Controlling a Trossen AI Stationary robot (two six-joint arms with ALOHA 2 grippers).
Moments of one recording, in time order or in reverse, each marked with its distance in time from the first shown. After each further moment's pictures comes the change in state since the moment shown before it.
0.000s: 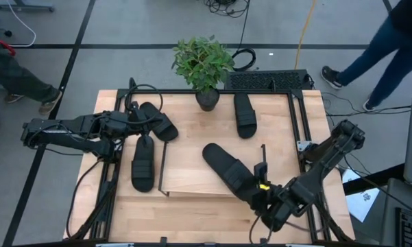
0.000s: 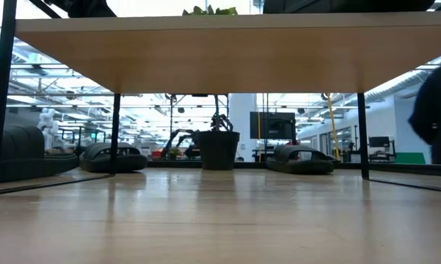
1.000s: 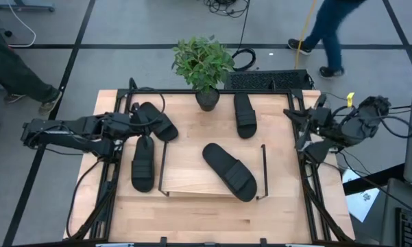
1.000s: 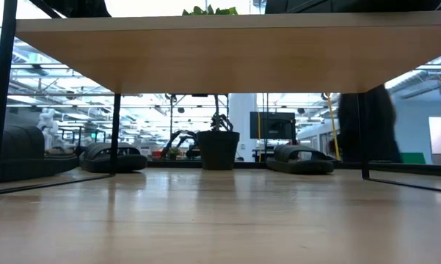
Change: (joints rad) left arm 0.000 0.000 -0.039 0.020 0.000 0.050; right arm -0.138 -0.887 -0.294 0.335 0.292 -0.182
